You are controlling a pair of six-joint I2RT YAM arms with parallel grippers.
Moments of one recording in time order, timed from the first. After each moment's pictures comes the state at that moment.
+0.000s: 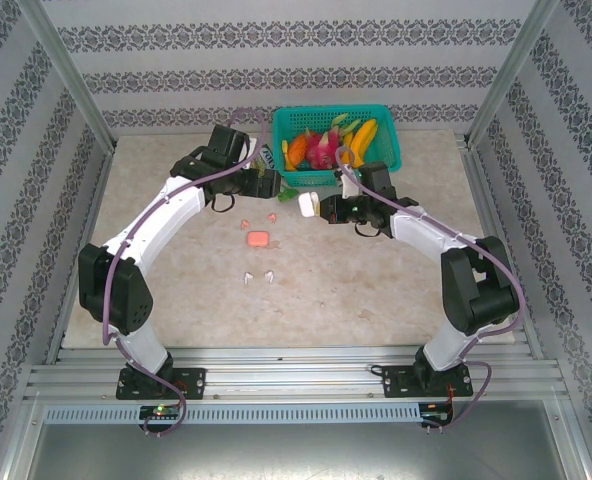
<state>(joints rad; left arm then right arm) -0.38 1.72 1.61 -0.74 0.05 -0.23 0.34 1.68 1.10 -0.17 -0.53 0.32</state>
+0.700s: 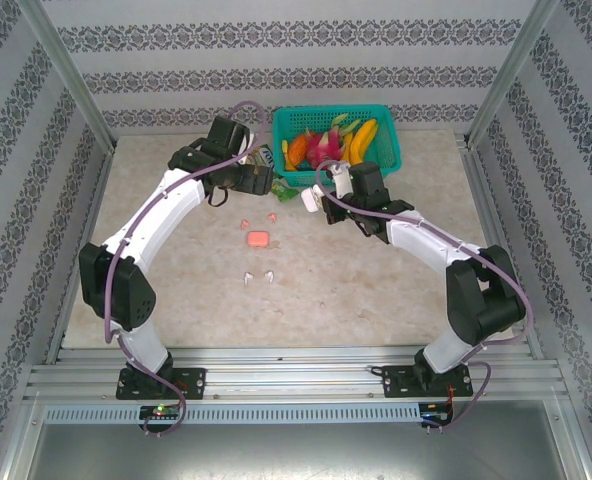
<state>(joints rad) -0.38 1.76 1.72 -0.86 -0.01 -0.13 0.41 1.61 1.08 -0.13 -0.20 0.06</state>
